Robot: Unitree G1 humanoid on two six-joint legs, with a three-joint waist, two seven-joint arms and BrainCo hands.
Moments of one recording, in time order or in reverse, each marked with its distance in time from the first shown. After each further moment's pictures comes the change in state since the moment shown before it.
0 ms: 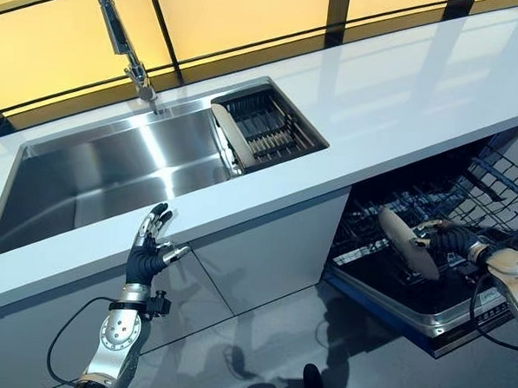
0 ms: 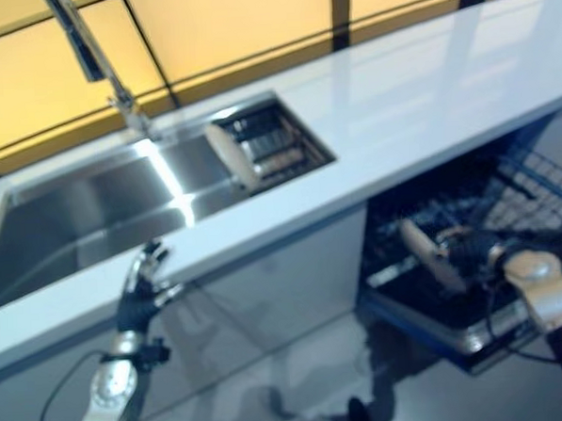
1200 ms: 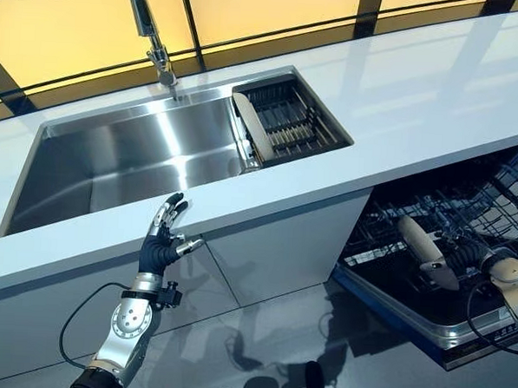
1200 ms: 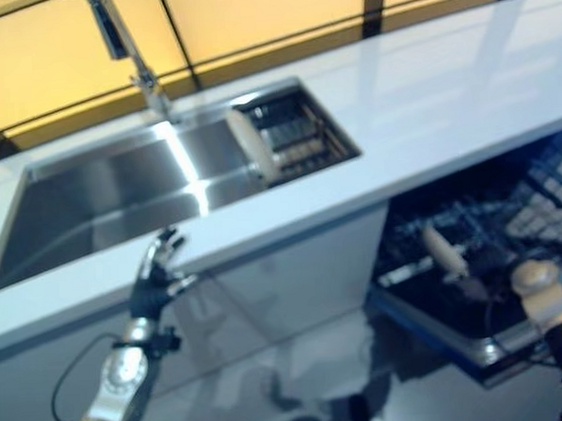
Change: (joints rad) left arm -0.059 0.019 -0.066 -0.032 0.002 0.017 0.018; right arm -0.048 0.013 0.069 0.137 -0.143 0.030 -0.076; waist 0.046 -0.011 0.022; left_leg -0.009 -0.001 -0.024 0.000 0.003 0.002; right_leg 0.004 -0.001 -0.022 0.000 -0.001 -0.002
